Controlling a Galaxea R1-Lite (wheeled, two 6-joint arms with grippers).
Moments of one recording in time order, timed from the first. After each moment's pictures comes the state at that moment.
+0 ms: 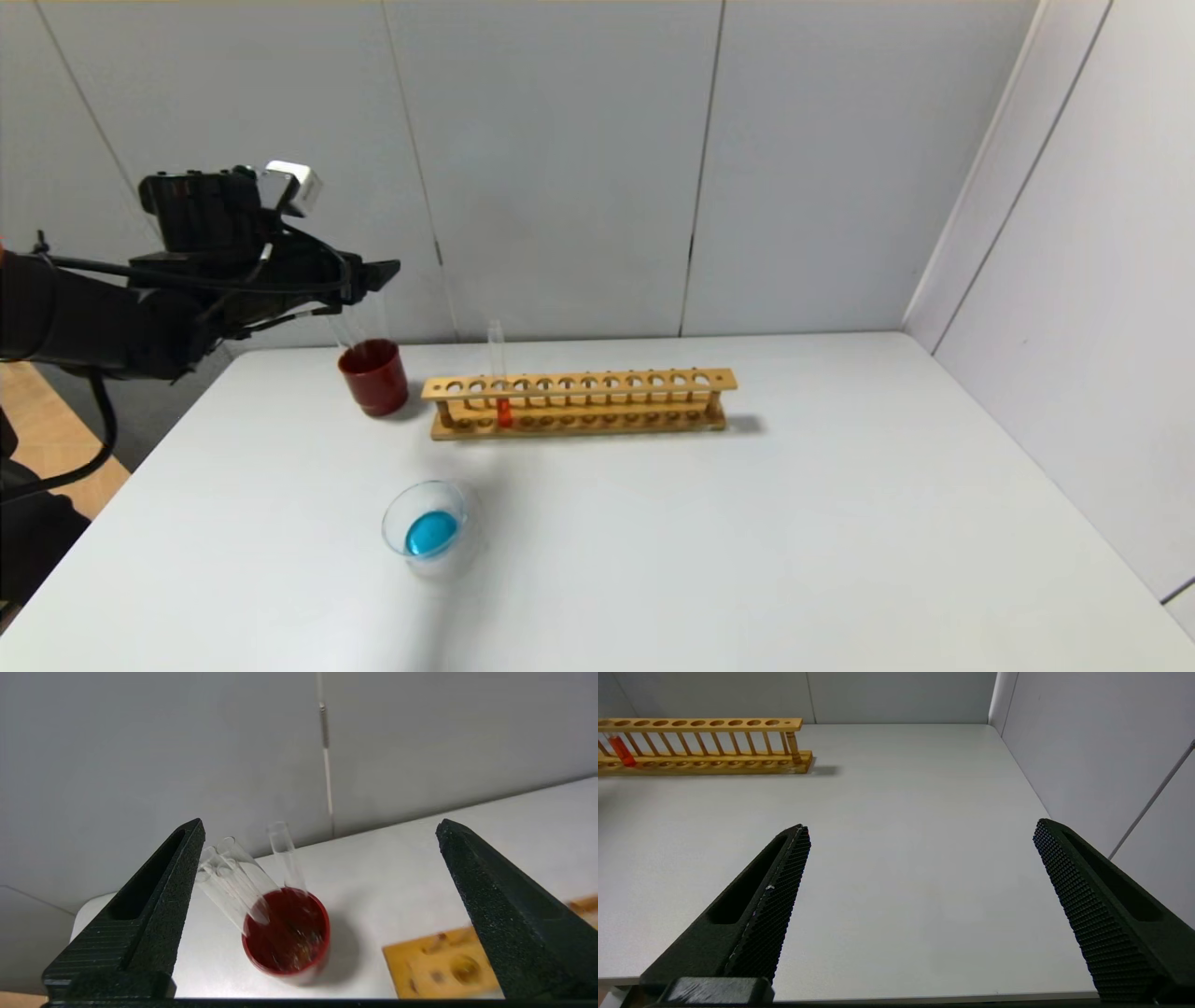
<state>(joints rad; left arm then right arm) -0.02 1.90 -1.19 -0.57 -0.13 0.15 0.00 0.00 0.00 0.00 0.00 0.00</state>
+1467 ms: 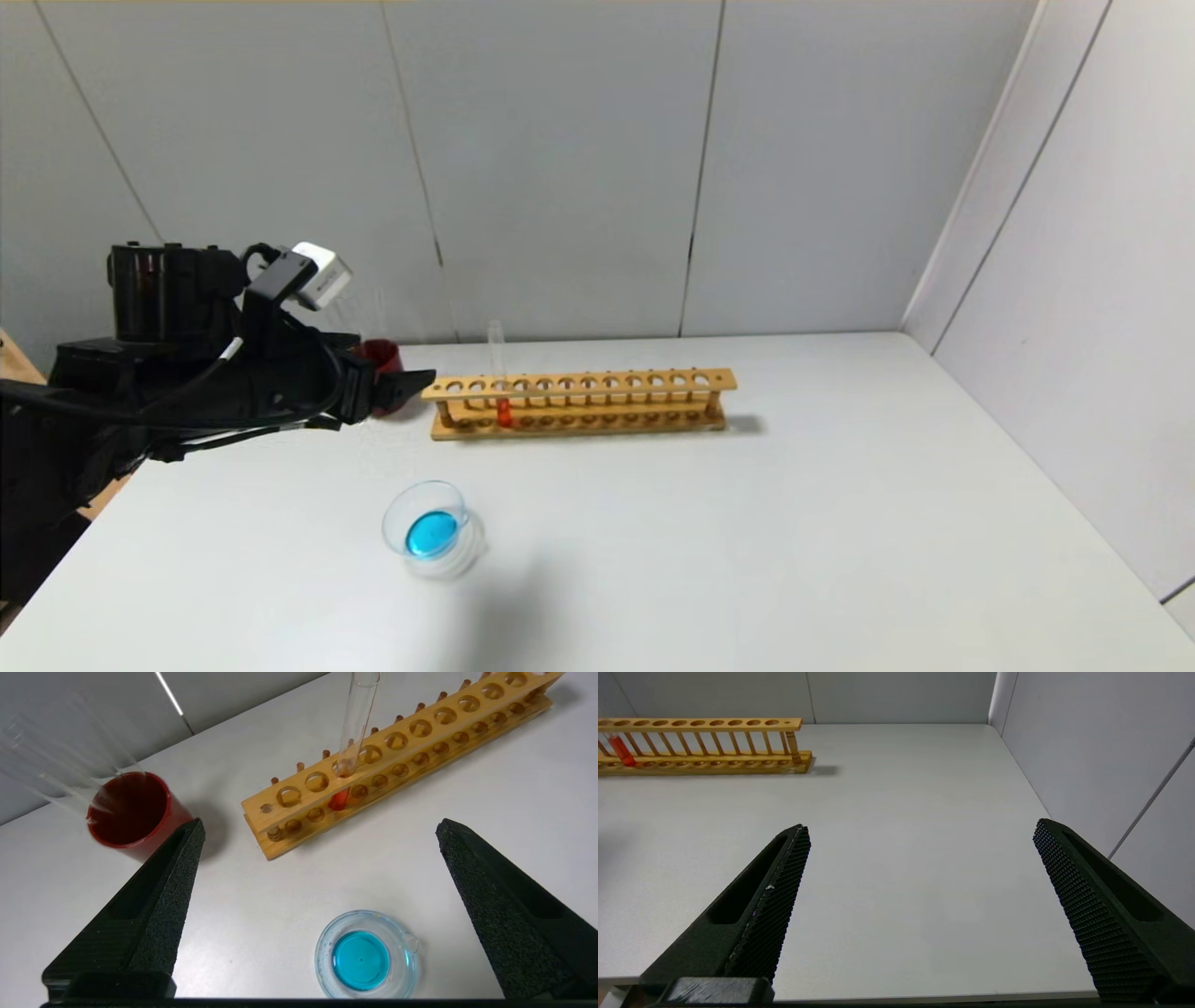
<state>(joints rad) -0.15 1.65 -0.80 -0.48 -0.28 0.19 0.00 0.00 0.00 0.00 0.00 0.00</state>
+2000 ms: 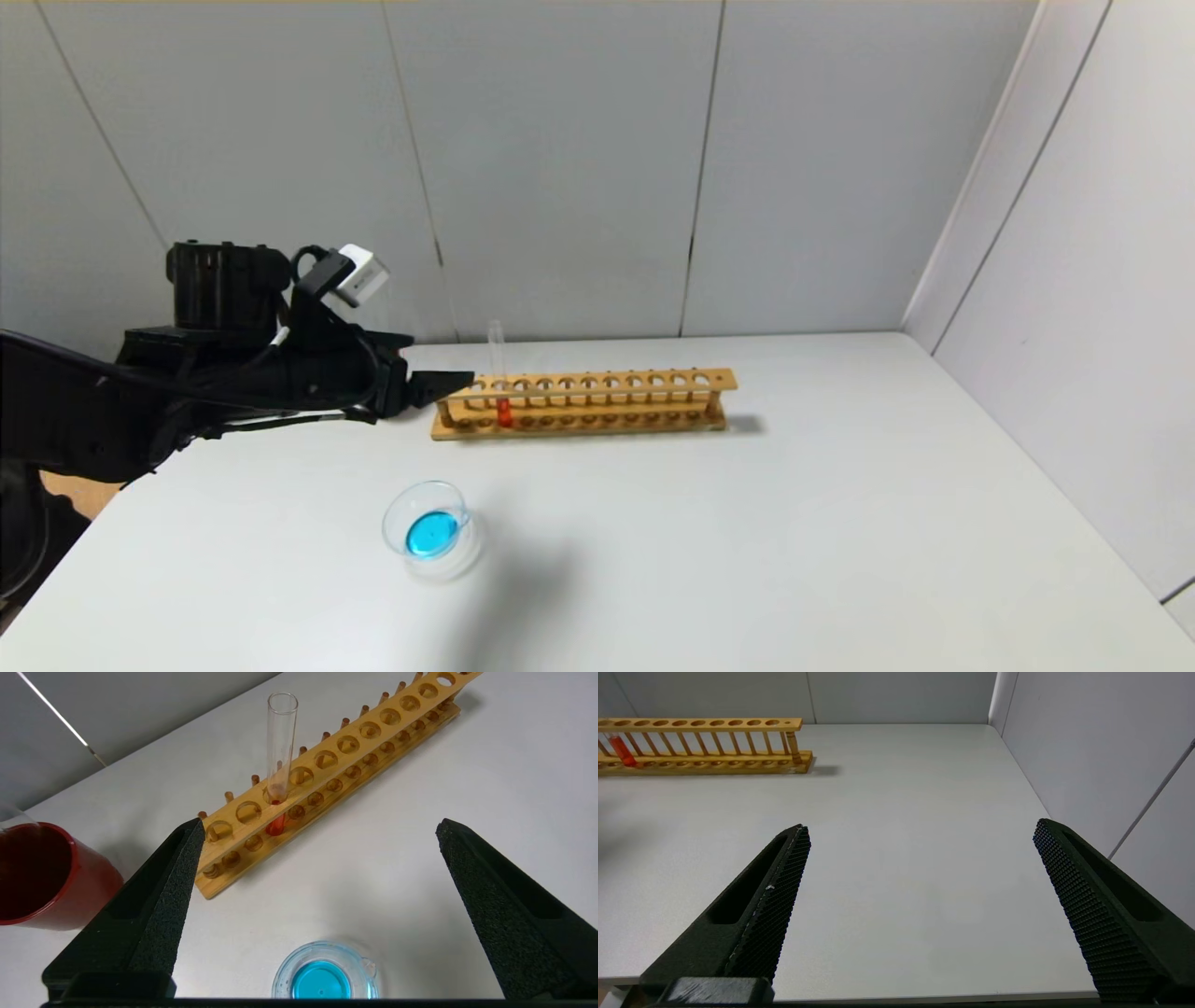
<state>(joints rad) -0.17 1.77 -0.89 -0.49 -0.47 0.18 0.00 0.00 0.00 0.00 0.00 0.00</state>
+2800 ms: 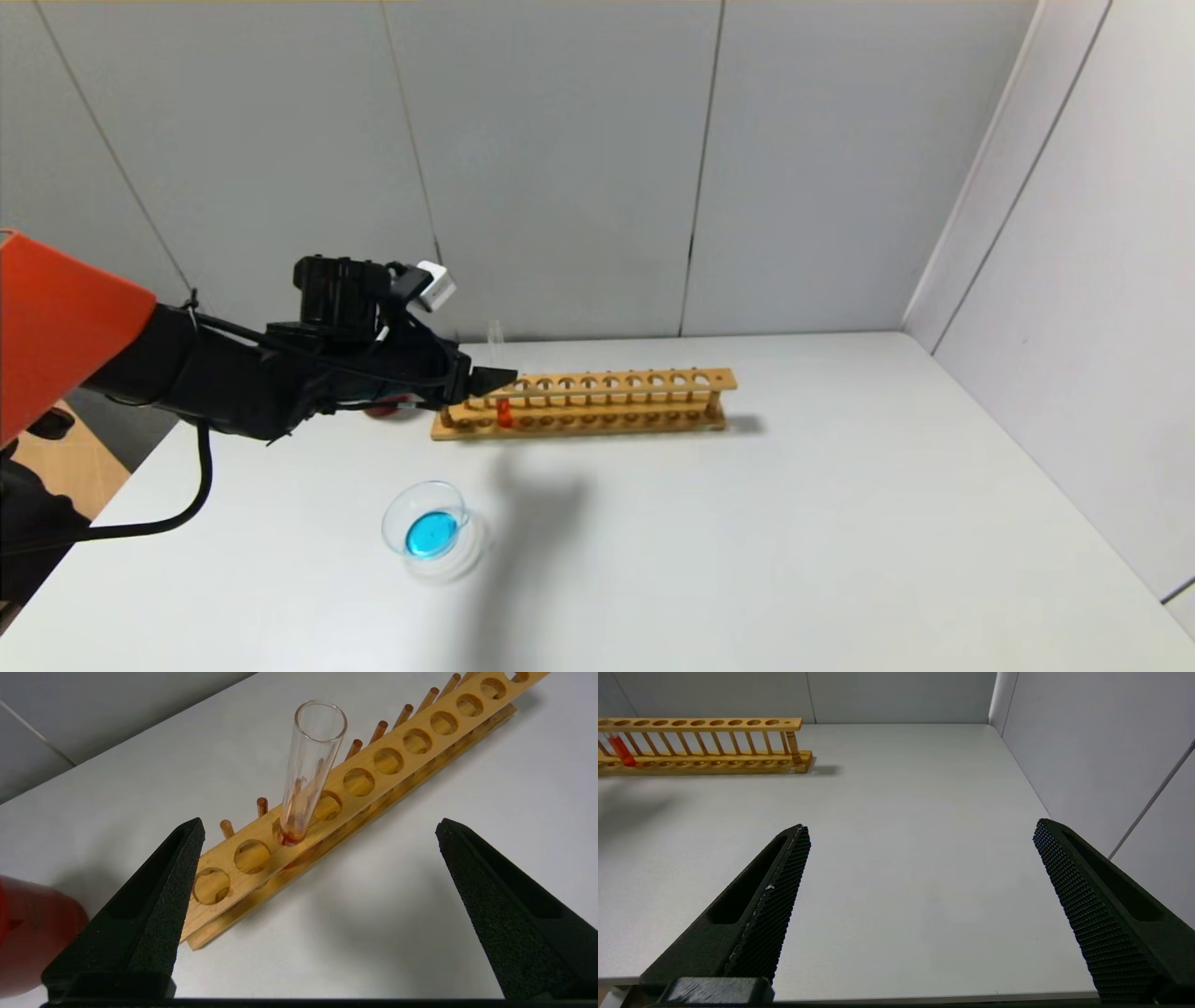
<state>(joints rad) -0.23 2.03 -1.10 -0.49 -0.38 0.14 0.00 0.00 0.00 0.00 0.00 0.00</state>
